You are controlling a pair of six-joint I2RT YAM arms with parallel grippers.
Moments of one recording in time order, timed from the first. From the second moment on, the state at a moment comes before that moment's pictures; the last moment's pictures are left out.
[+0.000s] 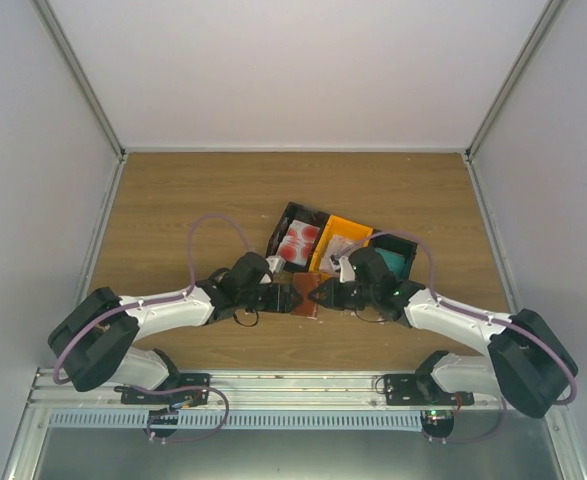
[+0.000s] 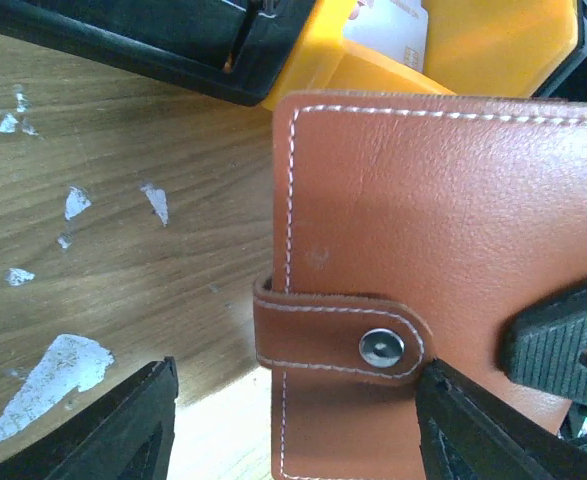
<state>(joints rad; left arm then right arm) -0.79 1.38 0.57 0.03 0.28 -0.73 0.69 1.23 0.51 -0.01 -0.47 0.81</state>
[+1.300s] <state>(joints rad) -0.78 1.35 0.59 -0.02 0.23 -0.68 0.71 1.24 0.60 -0.17 -0.48 0.76</state>
